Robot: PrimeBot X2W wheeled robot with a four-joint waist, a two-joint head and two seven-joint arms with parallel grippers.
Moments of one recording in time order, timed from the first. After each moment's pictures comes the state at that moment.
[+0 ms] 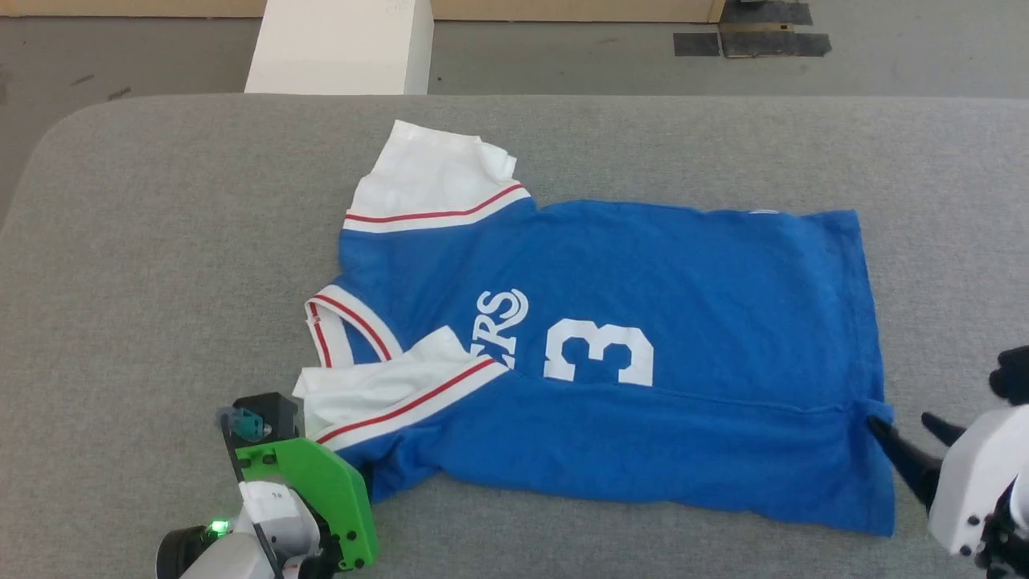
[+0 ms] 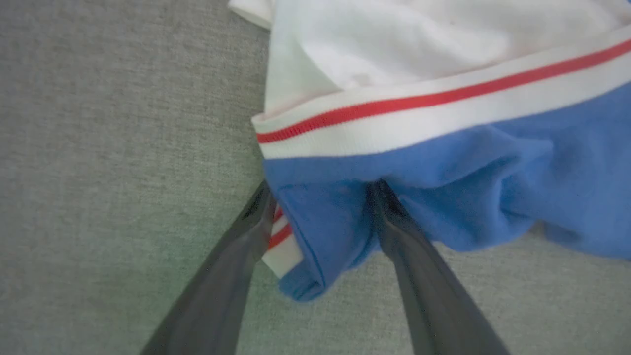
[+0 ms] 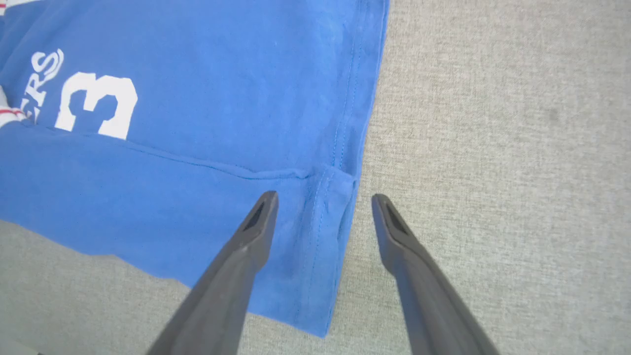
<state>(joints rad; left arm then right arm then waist) -0.13 0.48 -0.56 -0.01 -0.78 0.49 0.51 0.01 -0.32 -0.15 -0.17 0.50 0.13 0.81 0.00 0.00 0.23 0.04</state>
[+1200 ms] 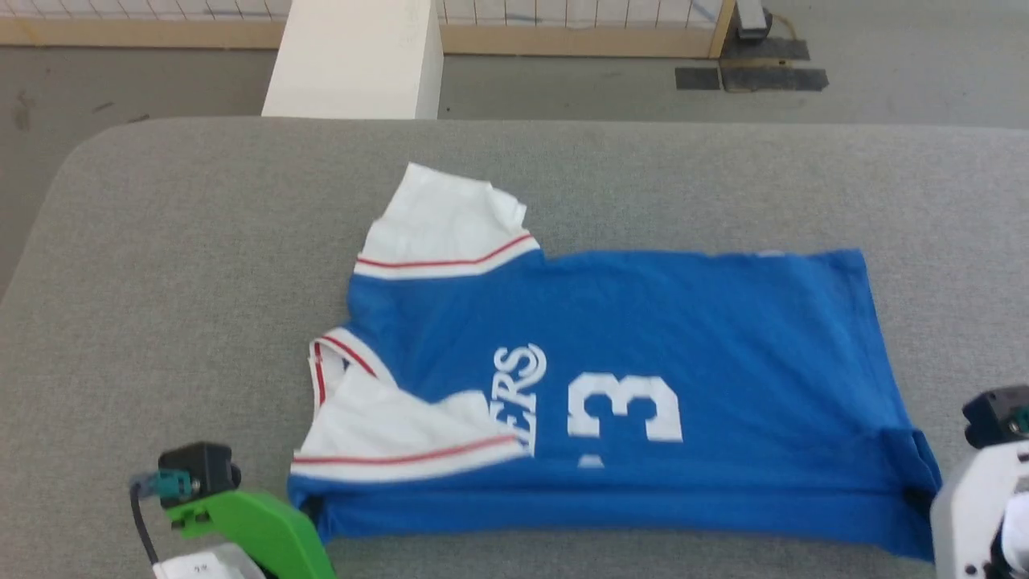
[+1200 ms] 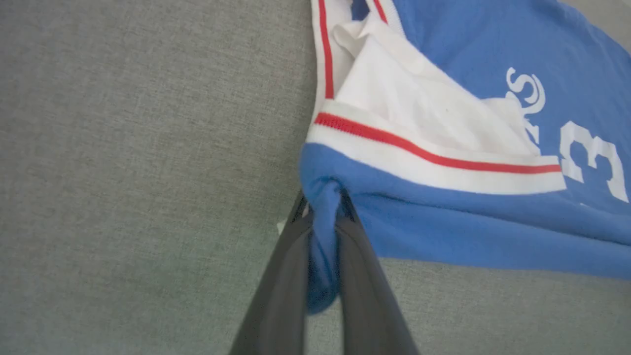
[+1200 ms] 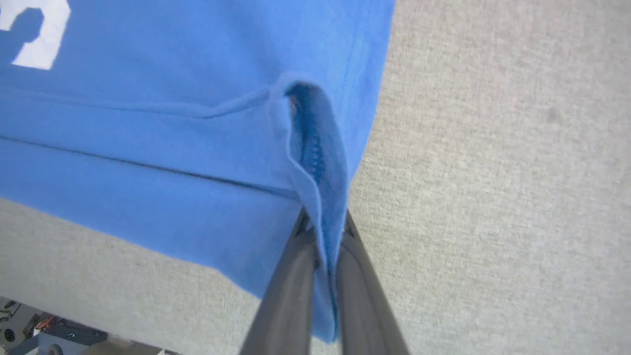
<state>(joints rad) 0.07 0.53 -0.41 -0.27 -0.86 0.54 0.40 0.08 -0.36 -0.10 -0.15 0.39 0.13 0.92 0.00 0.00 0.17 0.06</state>
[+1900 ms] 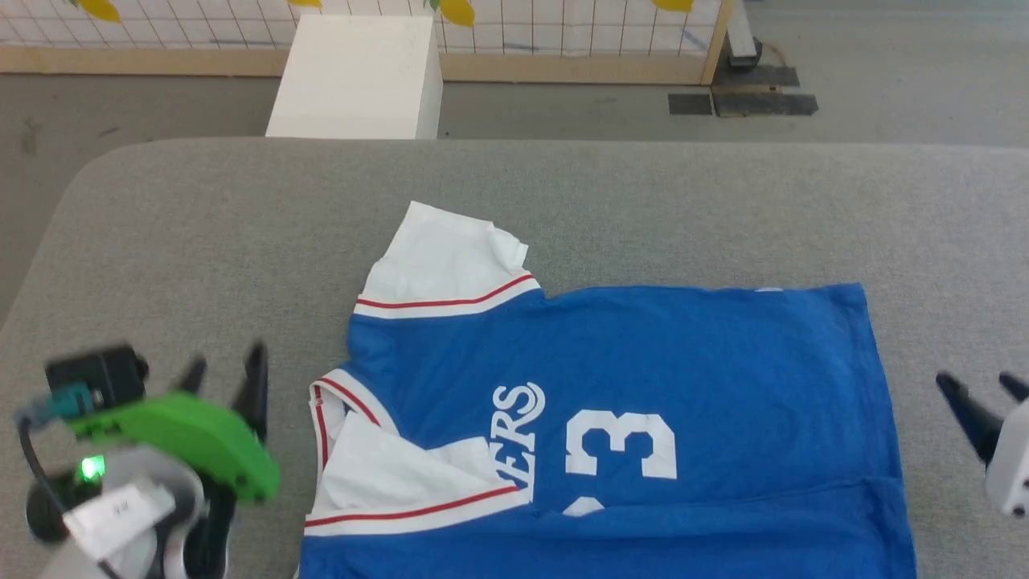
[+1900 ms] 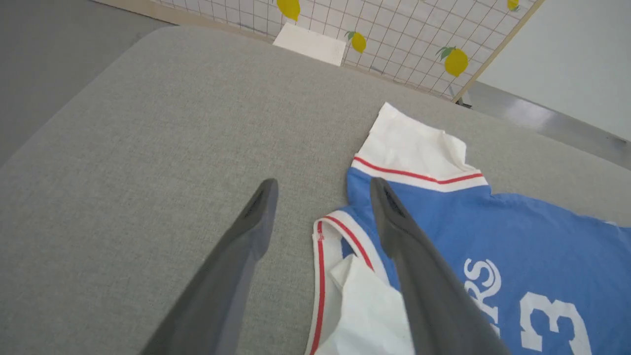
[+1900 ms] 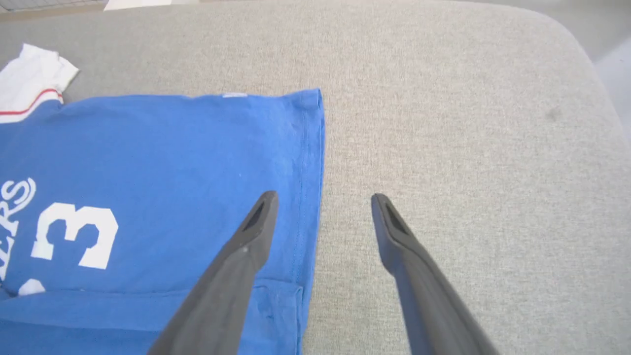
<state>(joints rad) -0.04 0.58 -0.31 -0.31 -0.83 0.49 0.27 -0.01 -0.32 -0.25 -0.19 0.40 0.13 0.80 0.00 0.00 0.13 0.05</state>
